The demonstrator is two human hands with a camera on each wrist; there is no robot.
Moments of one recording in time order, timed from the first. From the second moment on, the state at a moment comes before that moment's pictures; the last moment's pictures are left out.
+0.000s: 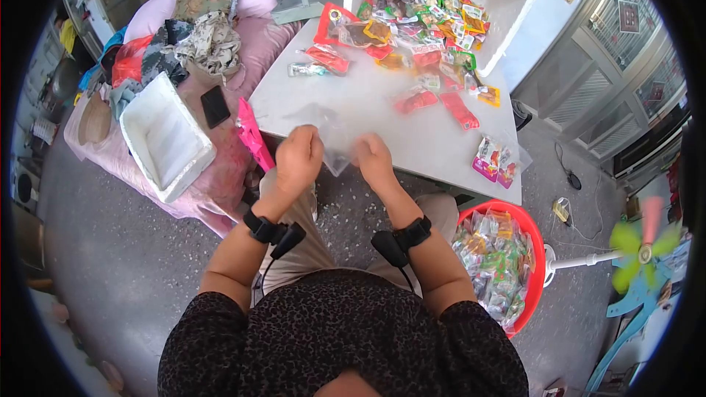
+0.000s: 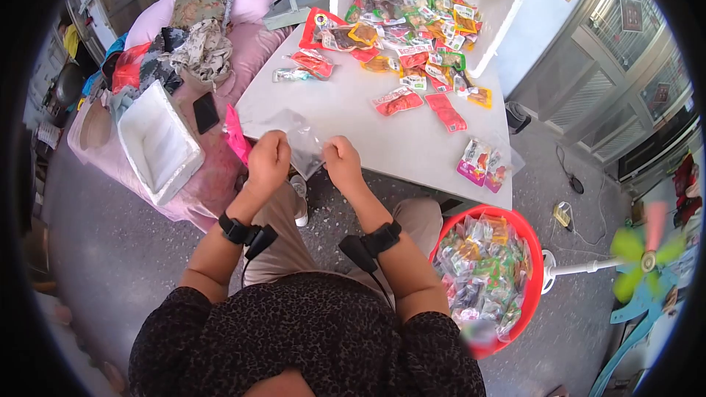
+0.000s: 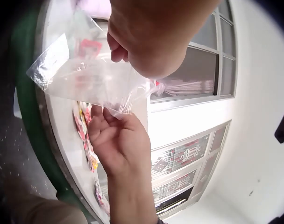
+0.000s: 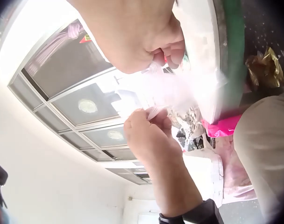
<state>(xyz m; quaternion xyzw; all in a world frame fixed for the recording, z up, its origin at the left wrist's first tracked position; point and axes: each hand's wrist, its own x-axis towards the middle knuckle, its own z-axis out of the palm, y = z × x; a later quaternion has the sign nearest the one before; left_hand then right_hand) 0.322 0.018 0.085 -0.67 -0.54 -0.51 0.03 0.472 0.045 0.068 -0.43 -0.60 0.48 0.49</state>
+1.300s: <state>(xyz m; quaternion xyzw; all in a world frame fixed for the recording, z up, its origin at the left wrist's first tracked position) 0.385 0.175 0.007 -0.76 -0.59 -0.23 -0.15 0.603 0.293 0.021 -0.69 -0.69 0.10 0.16</state>
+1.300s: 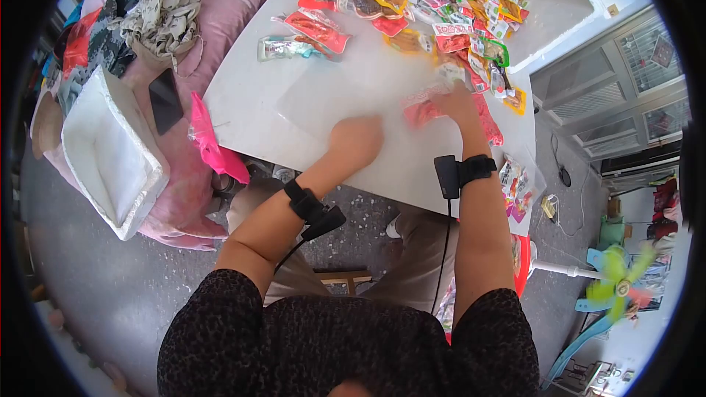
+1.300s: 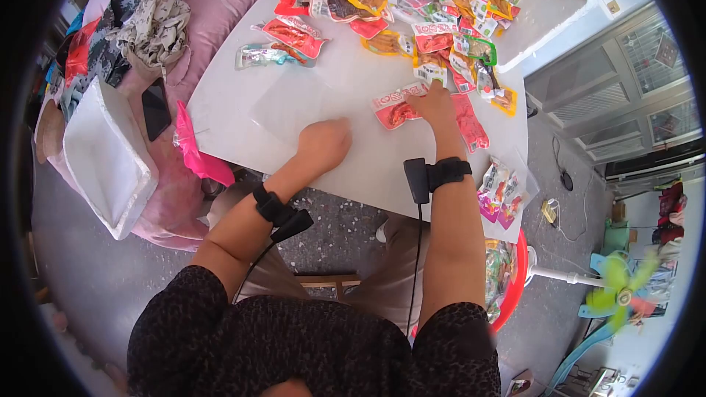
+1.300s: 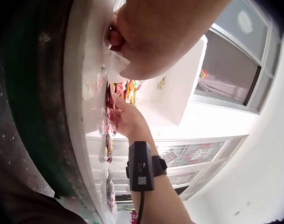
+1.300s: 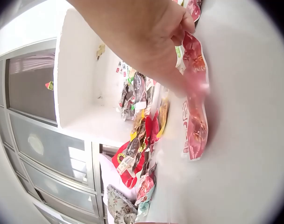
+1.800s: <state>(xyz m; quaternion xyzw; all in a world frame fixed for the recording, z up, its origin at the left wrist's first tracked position) 0.387 0.168 0.017 -0.78 -0.53 -0.30 -0.15 0.575 0.241 0.023 -0.56 -0.48 0.50 0.46</state>
